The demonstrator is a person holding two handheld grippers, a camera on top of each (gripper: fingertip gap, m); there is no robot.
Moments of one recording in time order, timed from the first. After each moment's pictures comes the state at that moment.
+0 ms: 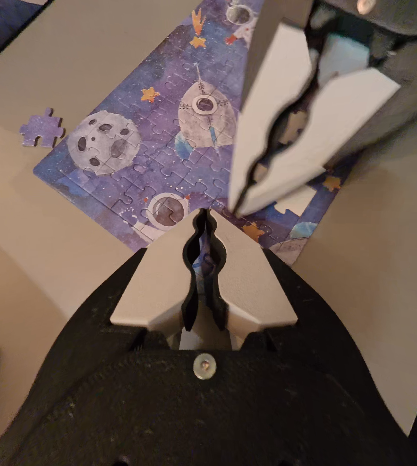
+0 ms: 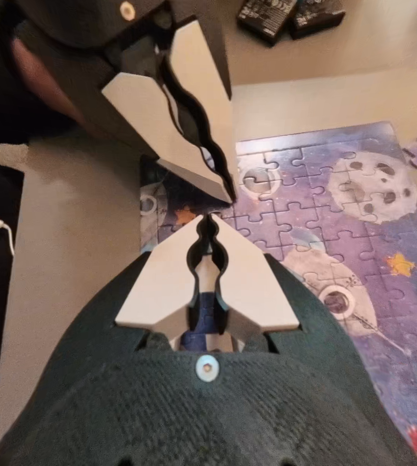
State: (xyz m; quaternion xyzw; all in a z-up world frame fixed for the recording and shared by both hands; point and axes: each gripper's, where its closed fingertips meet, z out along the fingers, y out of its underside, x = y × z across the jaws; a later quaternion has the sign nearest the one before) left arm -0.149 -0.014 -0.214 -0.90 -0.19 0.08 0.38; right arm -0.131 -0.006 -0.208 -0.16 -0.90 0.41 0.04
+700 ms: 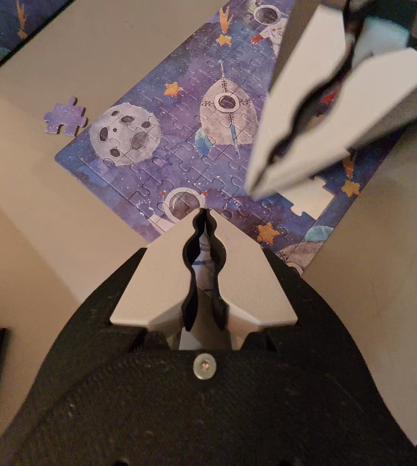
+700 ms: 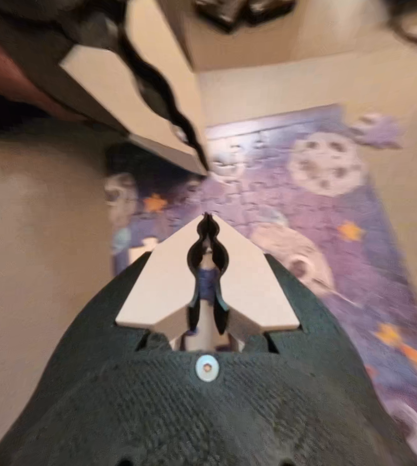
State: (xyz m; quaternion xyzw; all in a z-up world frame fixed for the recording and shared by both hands) left arm -0.160 -0.022 -0.214 -0.89 -0.22 0.10 0.38; right arm -0.140 0.010 -0.210 -0.19 -0.90 0.39 0.06
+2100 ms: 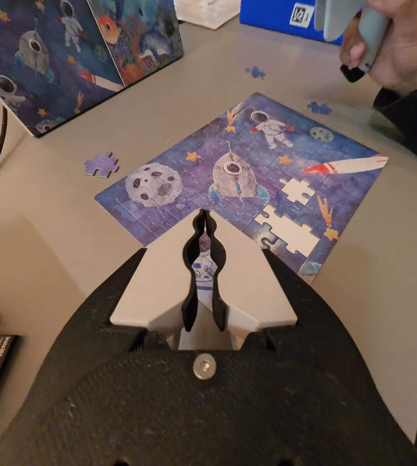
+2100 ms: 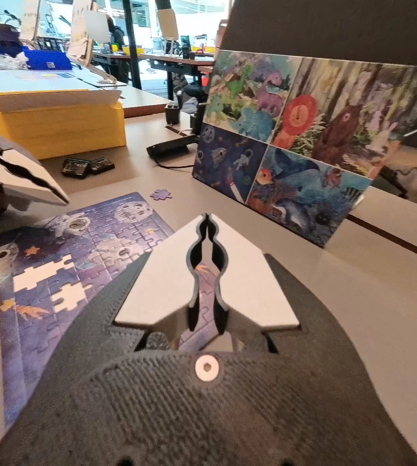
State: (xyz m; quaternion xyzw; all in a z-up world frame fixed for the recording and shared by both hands) left arm -0.166 -0.023 -0.172 -0.83 -0.22 0.10 0.50; right arm -0.203 0.198 -0.088 -0.32 -0.70 0.56 0.30
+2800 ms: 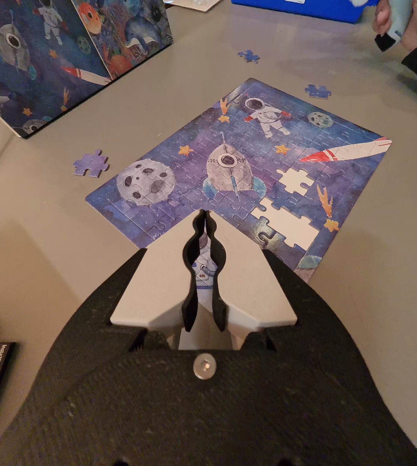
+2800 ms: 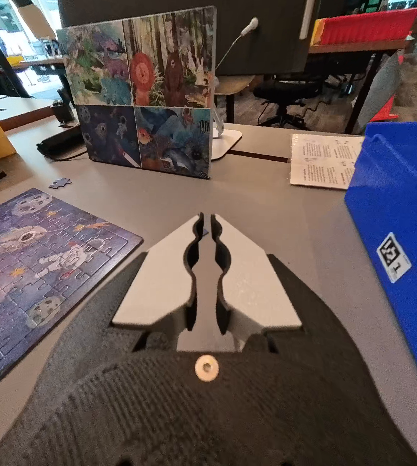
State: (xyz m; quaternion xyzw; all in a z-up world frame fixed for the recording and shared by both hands) left arm -0.161 -0.019 -0.179 -0.85 -0.20 0.10 0.48; right arm -0.188 0.357 -0.117 -0.49 -0.61 0.52 0.35
